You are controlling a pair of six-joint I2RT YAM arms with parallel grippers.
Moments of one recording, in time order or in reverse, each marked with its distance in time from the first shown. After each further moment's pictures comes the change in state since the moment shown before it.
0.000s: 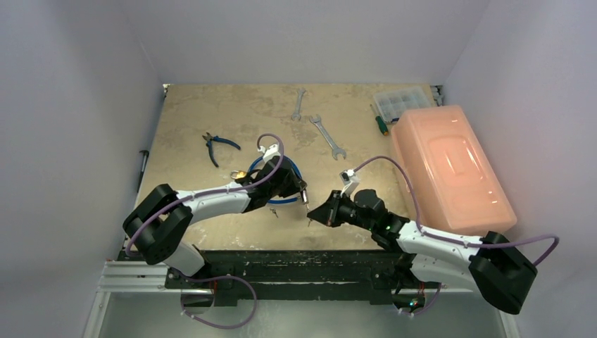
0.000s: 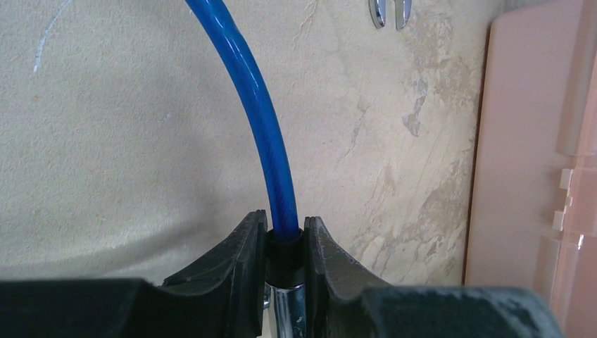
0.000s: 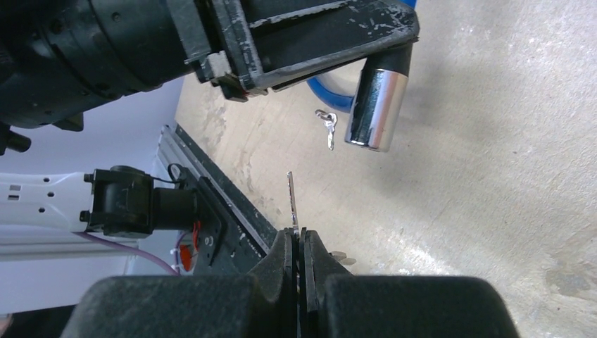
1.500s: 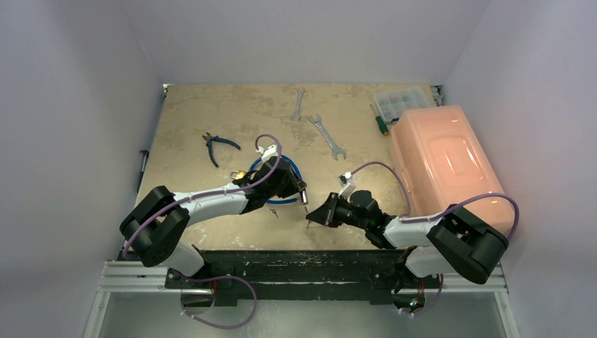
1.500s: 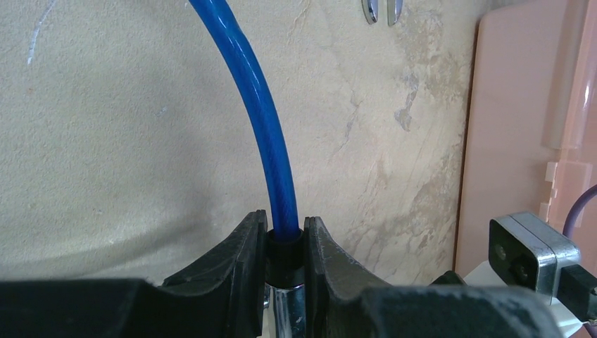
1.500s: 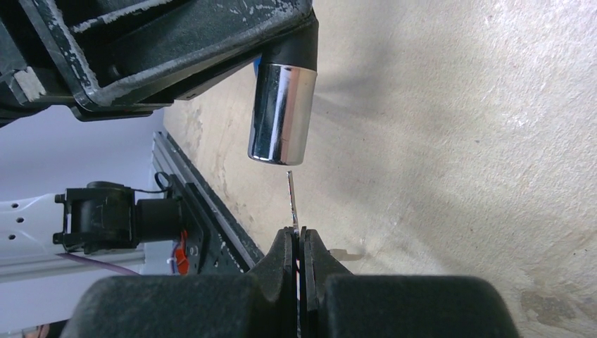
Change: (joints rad) left arm 0.009 -0.024 -0.030 0.027 0.029 -0.012; right arm -0.065 0.323 -0.076 0.358 -0.074 0.087
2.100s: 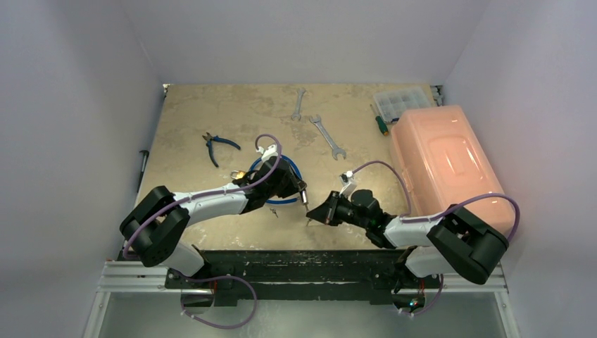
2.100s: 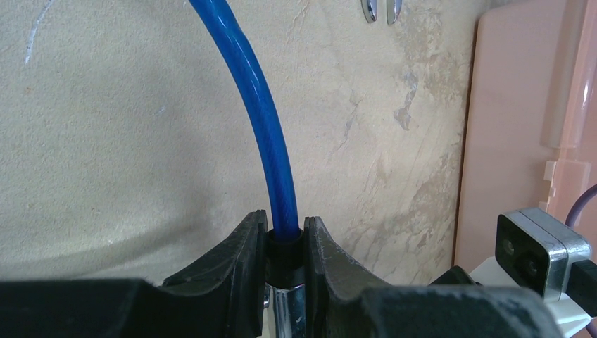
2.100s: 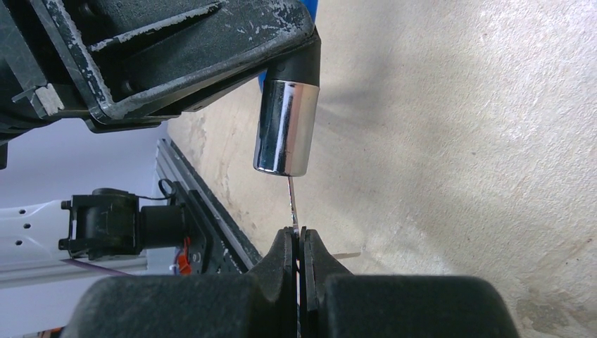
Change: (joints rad) left arm 0.003 -0.001 0.000 0.001 0.006 -0.001; right arm -0.014 0.000 0.000 0.019 0.001 0.000
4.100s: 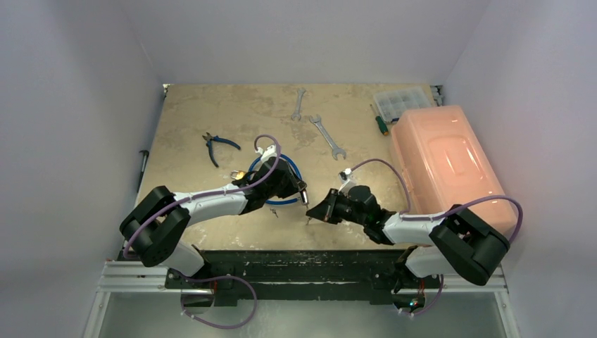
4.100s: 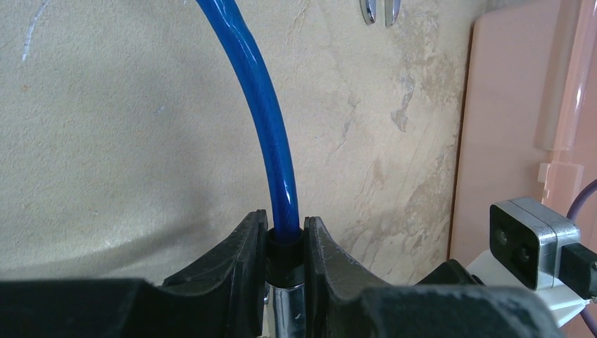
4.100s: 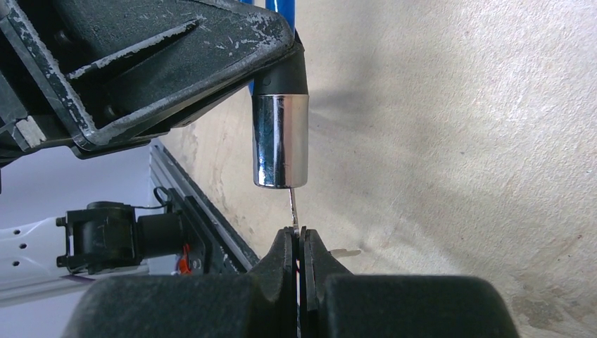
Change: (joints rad) left arm 0.002 0.000 -0.014 0.023 0.009 -0.016; right arm -0.011 -0.010 0.049 -0.113 0.006 0.022
